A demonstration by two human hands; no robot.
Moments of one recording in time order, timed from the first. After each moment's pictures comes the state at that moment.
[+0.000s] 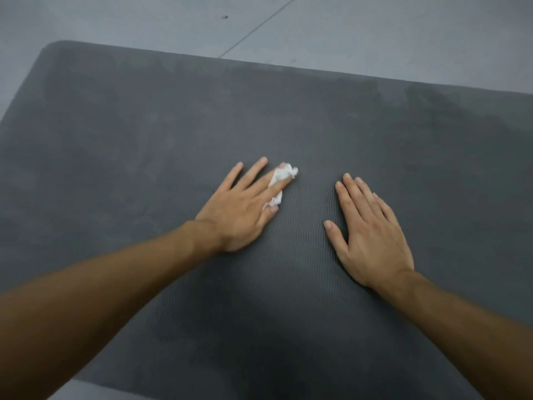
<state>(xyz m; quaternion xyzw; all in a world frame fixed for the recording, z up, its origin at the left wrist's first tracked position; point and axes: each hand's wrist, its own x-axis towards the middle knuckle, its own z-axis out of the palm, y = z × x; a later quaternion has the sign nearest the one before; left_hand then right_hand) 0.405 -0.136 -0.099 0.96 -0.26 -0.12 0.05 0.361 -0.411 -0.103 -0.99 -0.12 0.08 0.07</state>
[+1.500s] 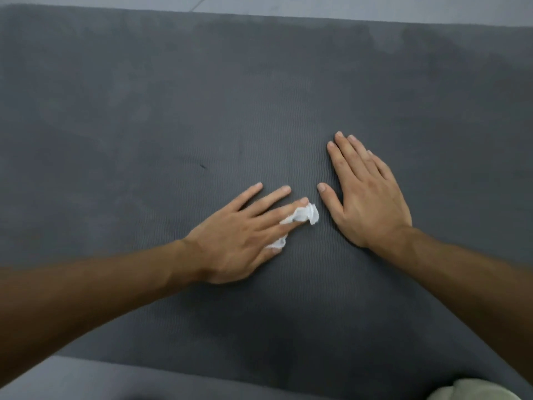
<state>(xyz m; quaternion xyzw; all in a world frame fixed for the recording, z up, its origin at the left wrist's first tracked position) 0.338 -0.145 -0.092 0.87 -0.47 -0.14 0.00 0.360 -0.412 -0.106 -0.99 -0.12 0.04 0.06</state>
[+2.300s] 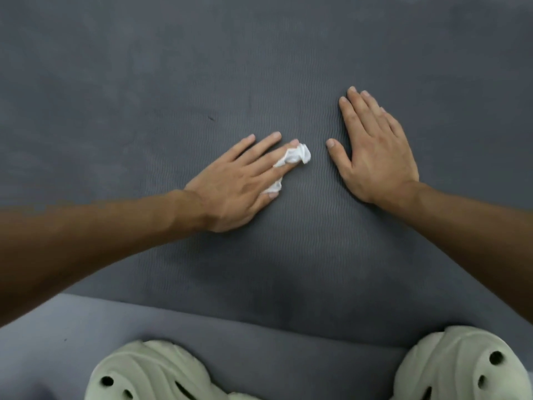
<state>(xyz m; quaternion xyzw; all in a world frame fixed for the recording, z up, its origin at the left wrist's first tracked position) 0.332 -0.132 -0.094 0.91 -0.41 -0.12 0.01 0.360 -0.409 -0.105 -0.99 -0.12 0.03 0.06</state>
